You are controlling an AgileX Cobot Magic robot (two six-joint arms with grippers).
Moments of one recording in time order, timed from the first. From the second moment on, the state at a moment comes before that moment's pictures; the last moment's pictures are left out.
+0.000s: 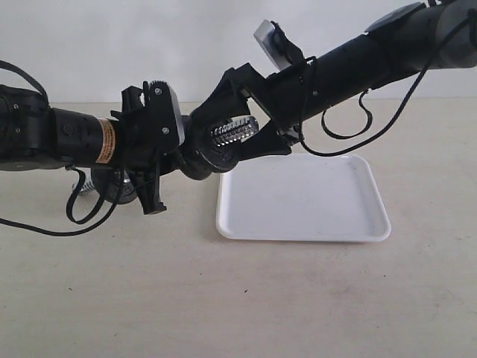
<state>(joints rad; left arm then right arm) -0.36 1.82 -0.96 1.13 -0.30 -0.10 0.29 2.07 -1.54 1.21 1.16 -0.76</state>
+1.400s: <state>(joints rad) -0.36 1.81 -1.09 0.31 0.55 -0.53 -0.29 2.06 -1.87 1.42 1.21 -0.93</state>
